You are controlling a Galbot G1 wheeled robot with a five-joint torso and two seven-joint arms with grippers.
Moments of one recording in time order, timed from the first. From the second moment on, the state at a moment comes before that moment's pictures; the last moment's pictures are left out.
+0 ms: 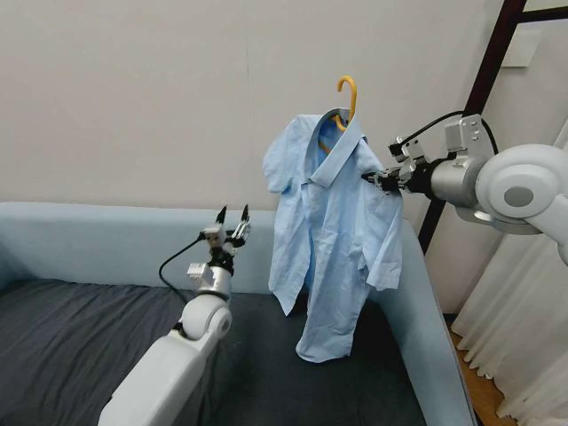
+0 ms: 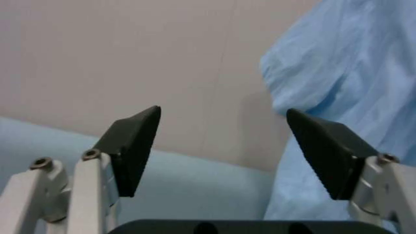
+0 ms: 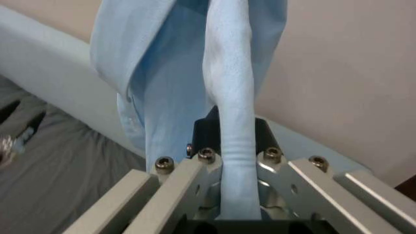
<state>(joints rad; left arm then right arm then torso) 0.82 -1.17 -0.11 -1.62 -0.53 -0.24 -0.38 0.35 0.53 -0.52 1.91 1.64 -0.73 0.45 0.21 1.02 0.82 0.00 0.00</state>
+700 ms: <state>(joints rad) 0.98 -1.18 -0.18 -1.79 -0.48 -0.19 -0.45 0.59 0.56 -0.67 1.81 1.84 -0.73 0.91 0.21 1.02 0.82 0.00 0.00</state>
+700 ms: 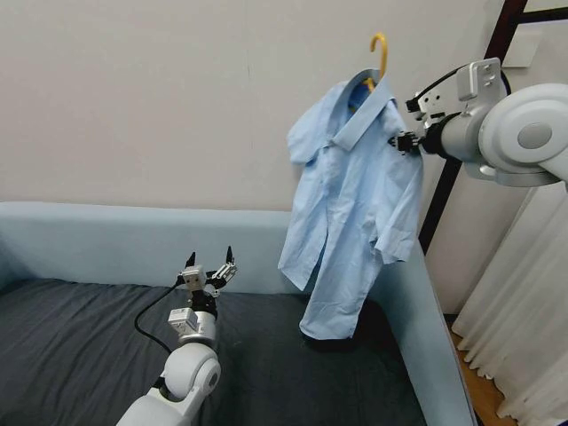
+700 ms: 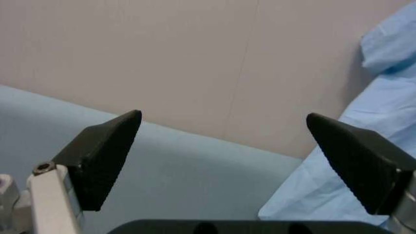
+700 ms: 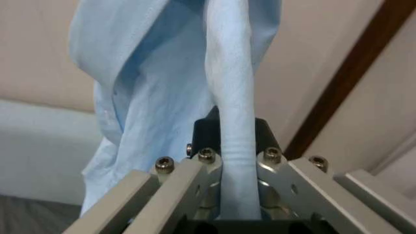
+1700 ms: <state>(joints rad) 0.98 -1.14 -0.17 -1.86 -0.49 -0.18 -0.47 0.94 0.44 -0.95 1.81 1.98 -0.73 1.20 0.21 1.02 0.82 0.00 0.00</state>
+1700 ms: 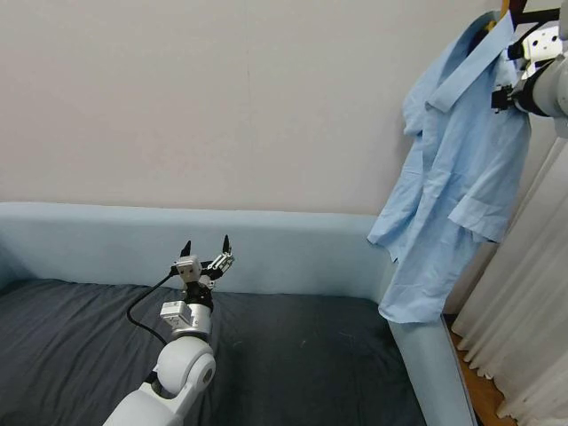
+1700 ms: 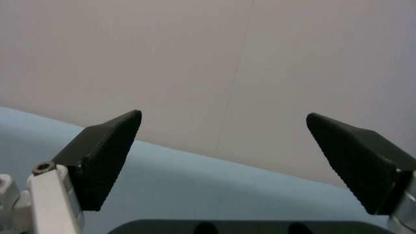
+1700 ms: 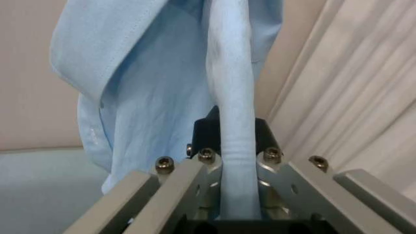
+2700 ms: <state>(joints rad) 1.09 -1.08 -0.31 -1.93 -0.50 -0.18 -0.48 0.86 0.66 -0.97 1.34 1.74 -0.73 1.13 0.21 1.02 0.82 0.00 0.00</state>
